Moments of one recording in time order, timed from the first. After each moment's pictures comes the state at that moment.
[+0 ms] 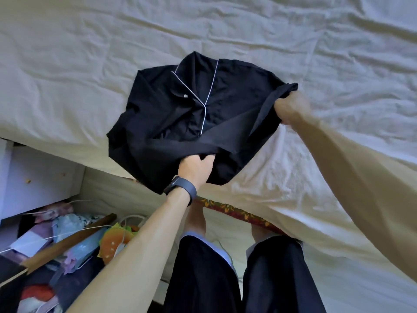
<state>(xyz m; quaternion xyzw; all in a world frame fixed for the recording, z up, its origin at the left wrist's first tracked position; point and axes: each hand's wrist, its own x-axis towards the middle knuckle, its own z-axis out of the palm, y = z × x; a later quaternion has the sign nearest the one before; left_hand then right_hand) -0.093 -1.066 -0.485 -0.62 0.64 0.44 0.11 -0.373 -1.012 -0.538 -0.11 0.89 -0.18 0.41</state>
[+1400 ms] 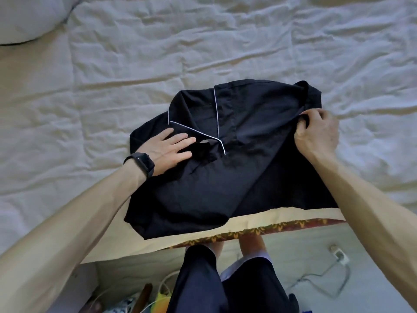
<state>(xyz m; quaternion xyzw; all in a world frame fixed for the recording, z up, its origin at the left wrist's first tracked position) -0.120 -1.357 -0.565 0.30 0.92 -0.10 0.24 -0.283 -0.991 -0.551 0.02 0.98 -0.16 0.13</state>
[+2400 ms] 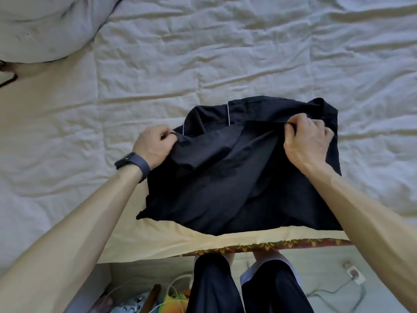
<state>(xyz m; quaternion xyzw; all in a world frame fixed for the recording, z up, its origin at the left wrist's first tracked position) -0.152 -1.385 -0.523 -0.28 0.89 0.31 0.17 -0.295 -1.050 -0.549 -0.08 0.98 -0.15 0.14</state>
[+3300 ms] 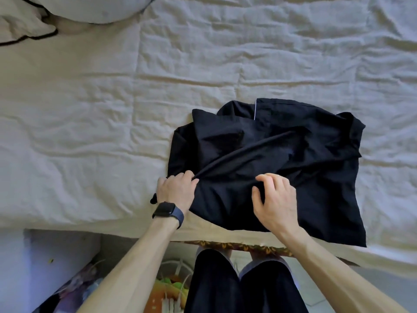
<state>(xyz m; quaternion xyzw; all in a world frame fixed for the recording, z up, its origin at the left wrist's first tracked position) -0.025 -1.310 -0.532 -0.34 0.90 0.10 0.26 -0.141 -1.083 -0.538 -0.27 0.93 -0.16 0.18</state>
